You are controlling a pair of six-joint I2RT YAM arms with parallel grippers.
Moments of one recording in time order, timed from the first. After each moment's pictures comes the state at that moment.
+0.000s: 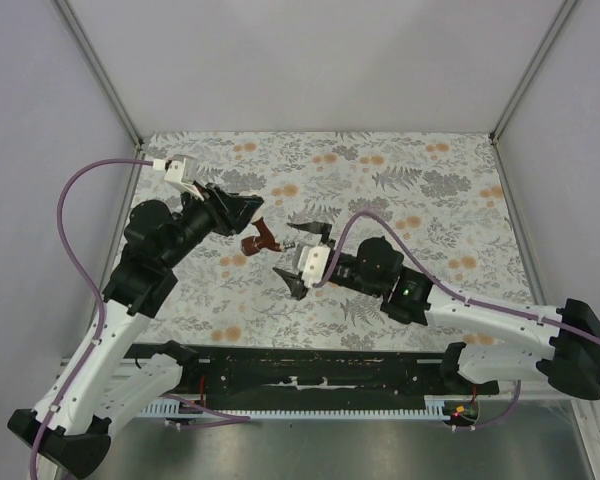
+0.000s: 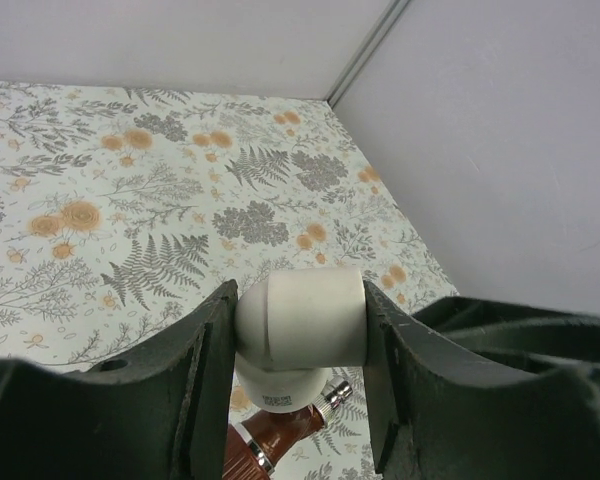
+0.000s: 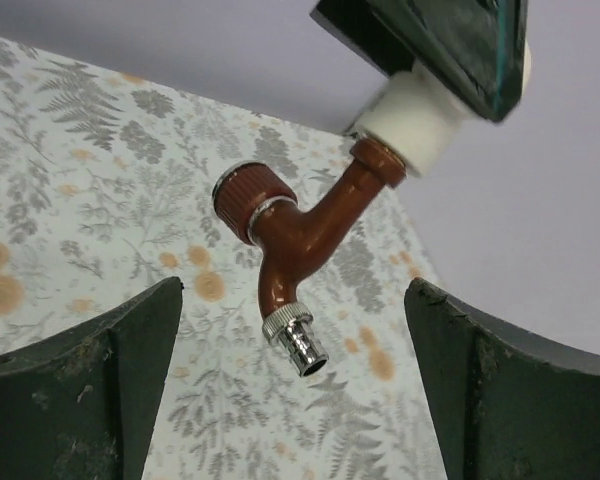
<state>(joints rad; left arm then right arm) -0.43 0.80 0.96 -0.16 0.21 -0.50 1.03 1.18 0.83 0.35 -0.16 -0.51</state>
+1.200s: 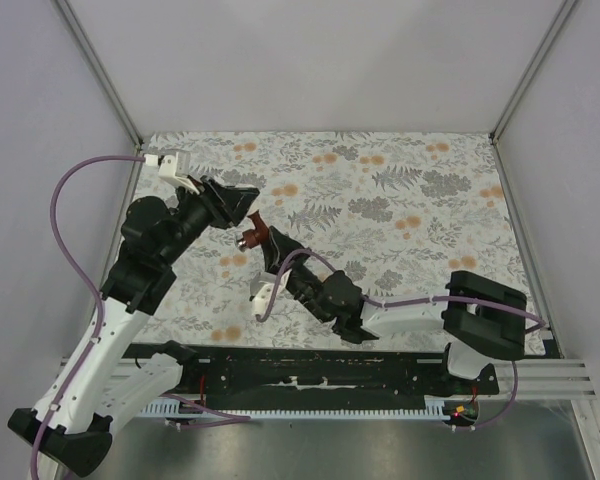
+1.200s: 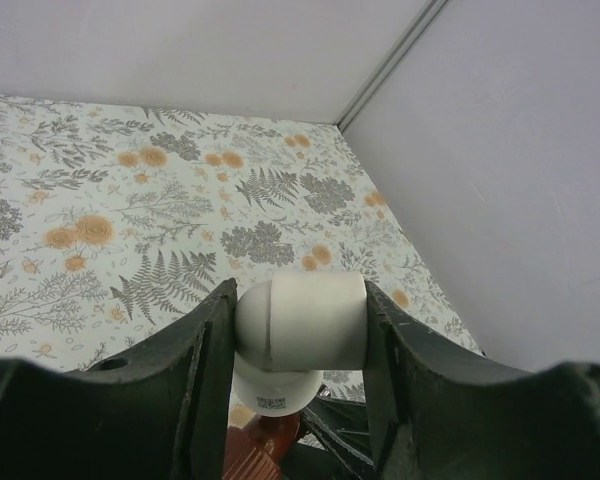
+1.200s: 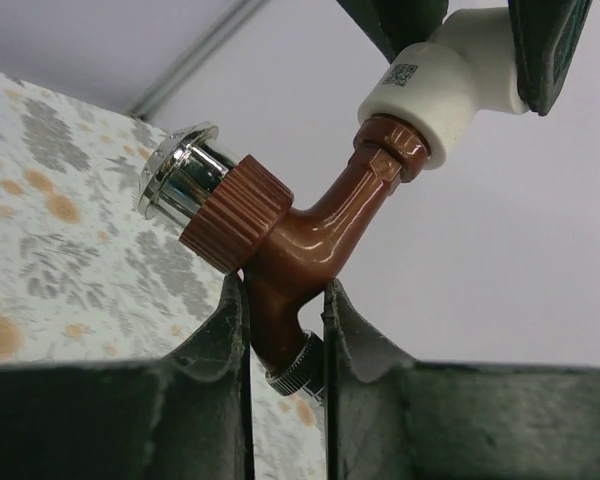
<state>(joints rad) -0.43 0.82 1.00 -0.17 0.16 -0.53 1.26 1.66 0.79 1.21 0.45 -1.13</state>
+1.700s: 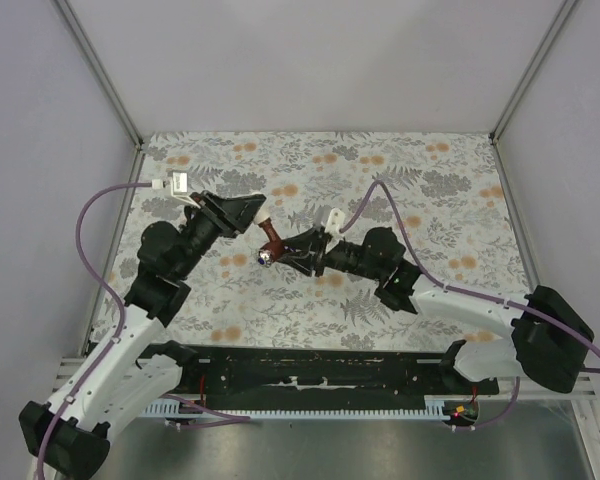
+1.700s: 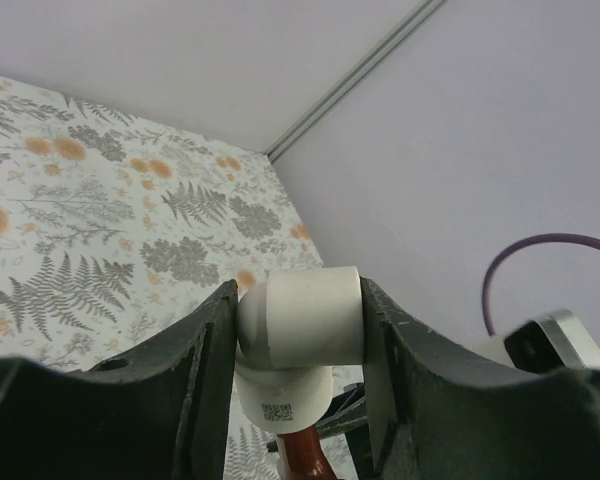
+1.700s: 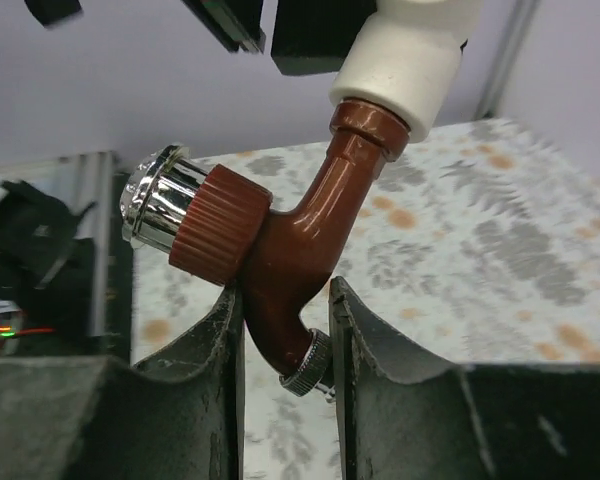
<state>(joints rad) -0.43 0.78 0.76 0.14 0.17 -0.75 0.94 1.31 0.72 0.72 -0.27 -0.12</state>
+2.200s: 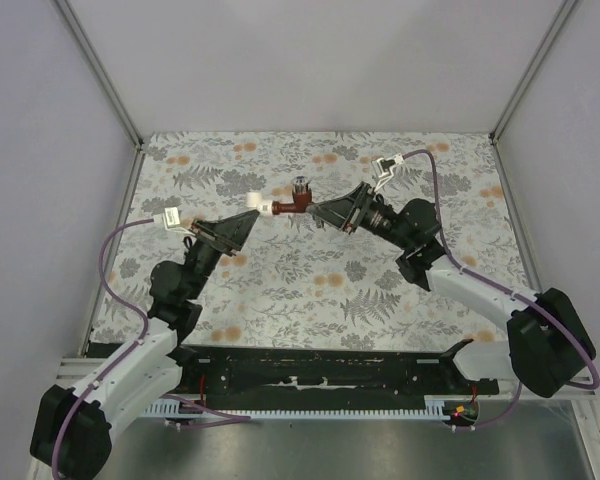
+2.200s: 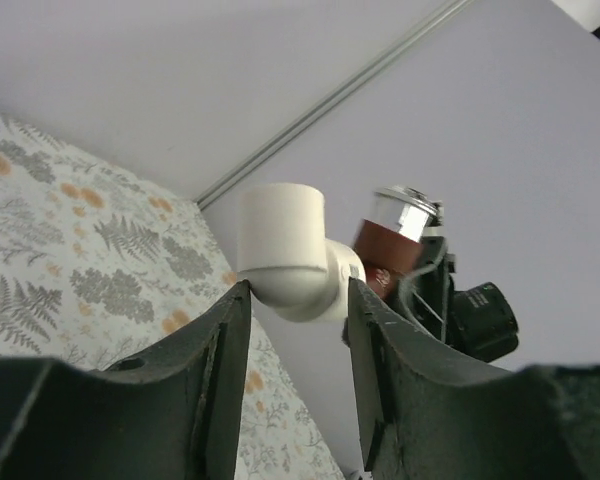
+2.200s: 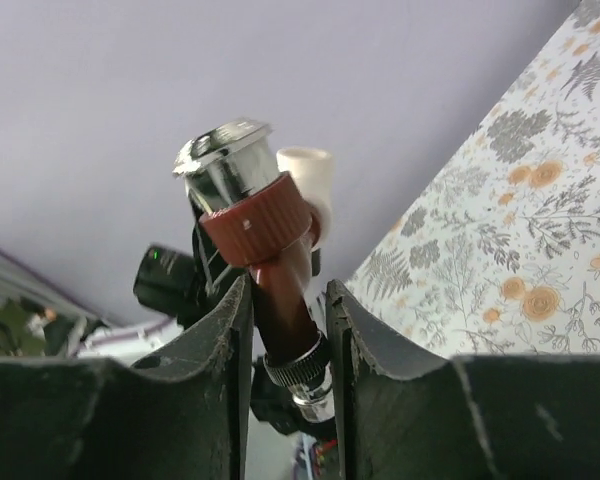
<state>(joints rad) -0.42 0.76 0.30 0.80 0.10 -1.04 0.59 1.31 0.73 0.82 -0.53 0.99</state>
